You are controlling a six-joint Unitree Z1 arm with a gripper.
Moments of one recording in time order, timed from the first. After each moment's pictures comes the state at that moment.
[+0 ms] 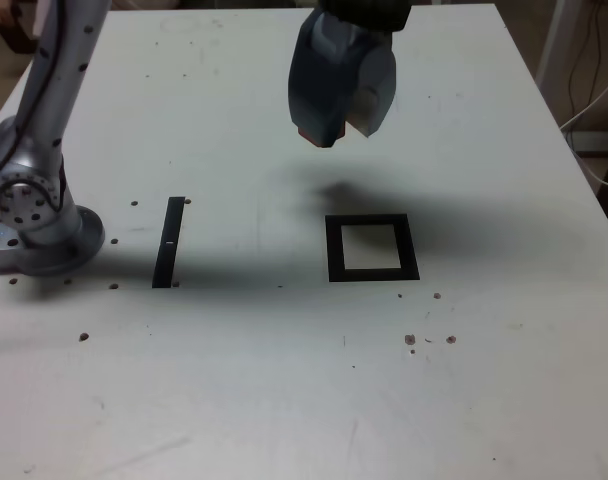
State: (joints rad) arm 0.24 2.10 -1.83 1.60 -0.03 -0.31
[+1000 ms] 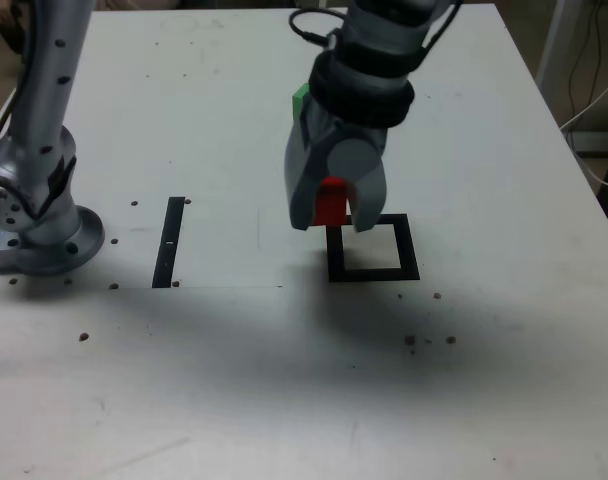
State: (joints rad) arm -0.13 2.06 -1.69 1.49 -0.04 -0.18
